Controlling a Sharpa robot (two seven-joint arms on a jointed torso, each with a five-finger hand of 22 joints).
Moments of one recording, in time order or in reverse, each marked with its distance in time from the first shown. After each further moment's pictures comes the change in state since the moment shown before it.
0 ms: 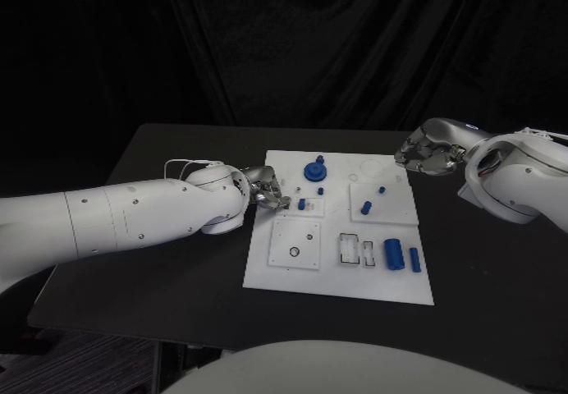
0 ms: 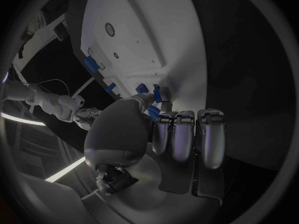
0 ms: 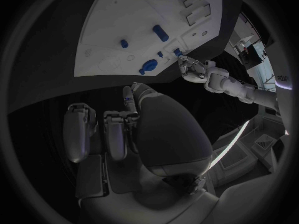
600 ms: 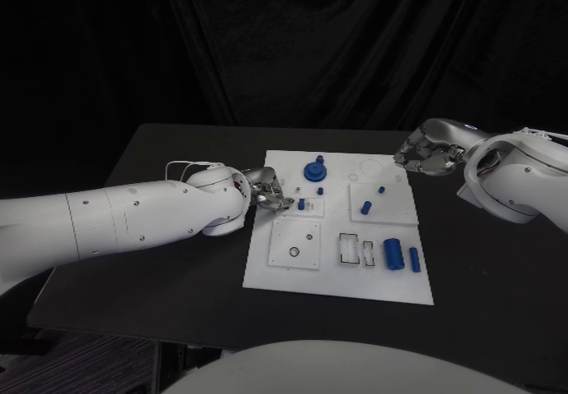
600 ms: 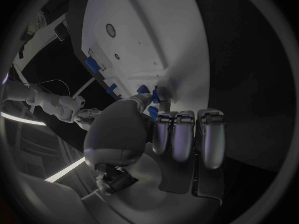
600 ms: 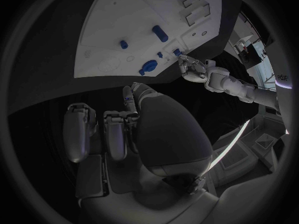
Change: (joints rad) left arm -0.005 0.004 -0.001 0.002 -0.001 -0.005 0.004; left_hand -0.075 0.016 -0.038 0.004 -0.149 0.000 0.000 0.006 0.001 -0.004 0.003 0.000 0.000 0.000 0.000 0.000 0.000 0.000 0.000 0.000 0.000 0.000; right arm 0.000 0.002 0.000 -0.001 0.005 0.006 -0.002; right_hand 0.000 0.000 0.003 -0.003 0.000 0.004 0.004 0.000 0.000 0.000 0.000 0.000 0.000 0.000 0.000 0.000 0.000 0.000 0.000 0.000 0.000 0.000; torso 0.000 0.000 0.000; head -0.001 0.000
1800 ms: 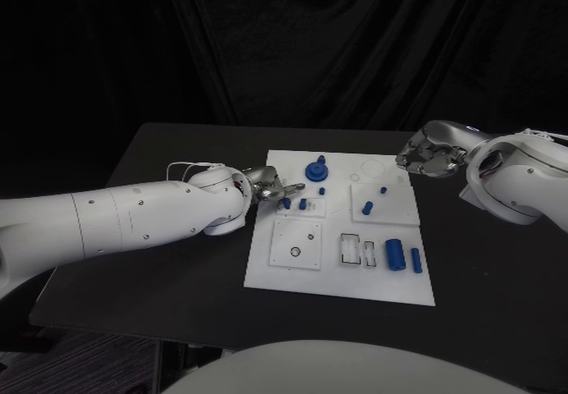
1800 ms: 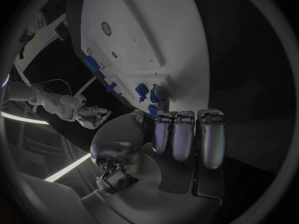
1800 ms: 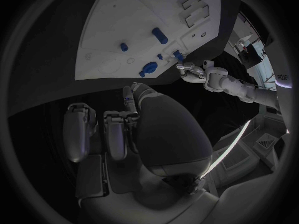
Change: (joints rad) left arm -0.009 0.008 -0.004 -0.034 0.006 -0.028 0.063; left_hand -0.372 0.235 -0.376 0.004 -0.278 0.046 0.001 0.056 0.005 -0.004 0.003 0.000 0.000 -0.004 0.004 0.000 0.000 0.000 0.000 0.000 0.000 0.000; right arm 0.000 -0.001 0.000 0.001 0.001 0.016 -0.007; right_hand 0.000 0.000 0.000 0.000 0.000 0.005 -0.005 0.000 0.000 0.000 0.000 0.000 0.001 0.000 0.000 0.000 0.000 0.000 0.000 0.000 -0.004 0.001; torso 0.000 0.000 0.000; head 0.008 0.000
